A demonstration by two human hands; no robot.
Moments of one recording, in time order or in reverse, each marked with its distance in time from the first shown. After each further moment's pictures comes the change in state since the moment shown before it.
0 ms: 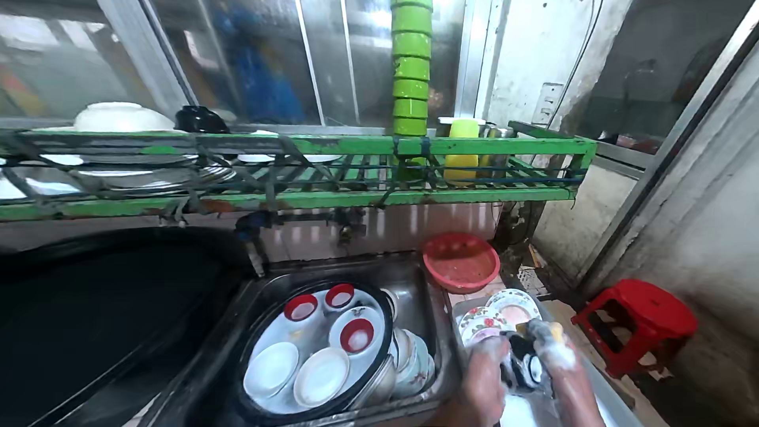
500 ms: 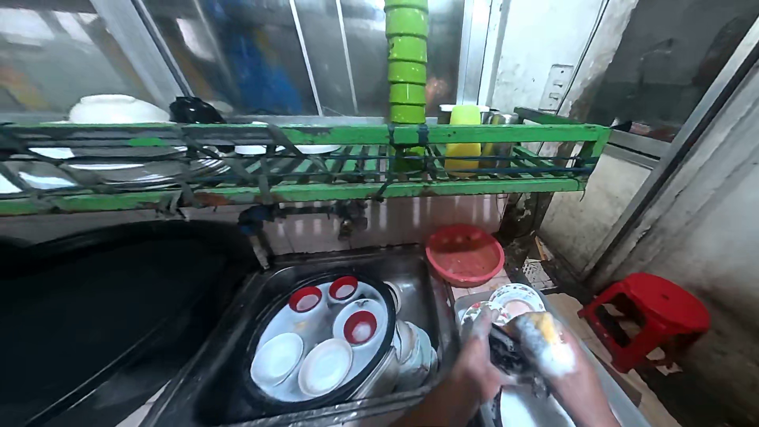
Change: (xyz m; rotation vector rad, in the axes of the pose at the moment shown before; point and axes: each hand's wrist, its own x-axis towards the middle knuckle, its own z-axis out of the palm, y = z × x) left_hand 0.029 0.017 -0.009 -0.172 -0.055 -0.290; right_hand 0.001 -0.042 0.000 -0.258 -0.161 -0.110
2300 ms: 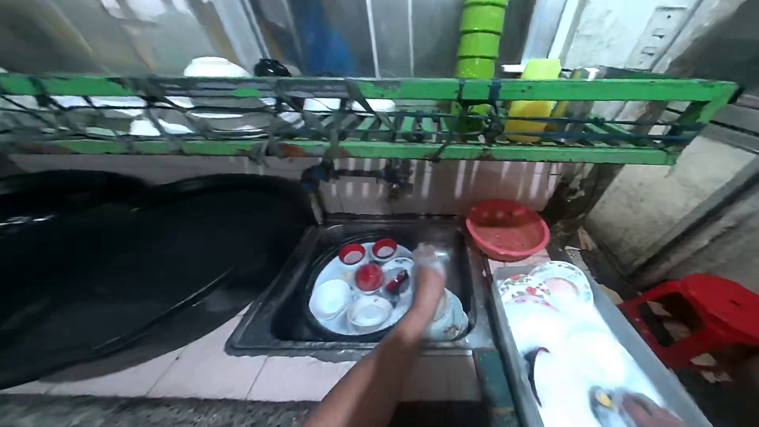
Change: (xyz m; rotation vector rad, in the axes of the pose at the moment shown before) left_hand 0.007 0.077 -0.147 1.224 0.728 0.773; right_hand -0.061 0.080 -0.076 -0.913 -0.609 0.119
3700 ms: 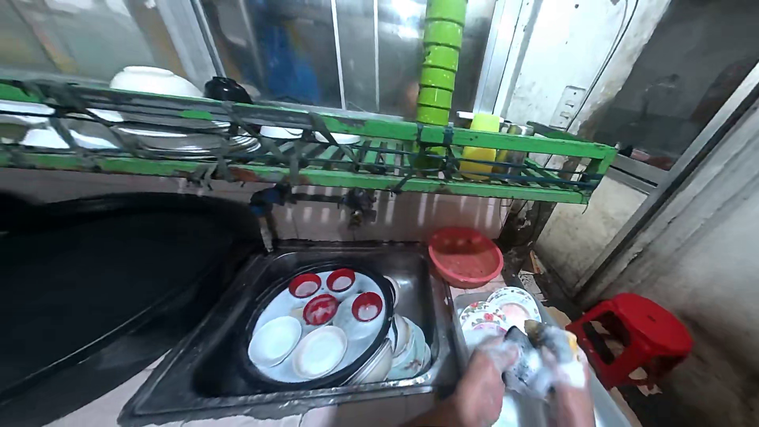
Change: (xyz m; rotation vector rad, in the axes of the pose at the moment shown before) left_hand -0.129 0.124 0.058 -1.260 -0.612 -0.289; right_hand 0.050 -0.099 -0.013 1.348 0.758 -0.058
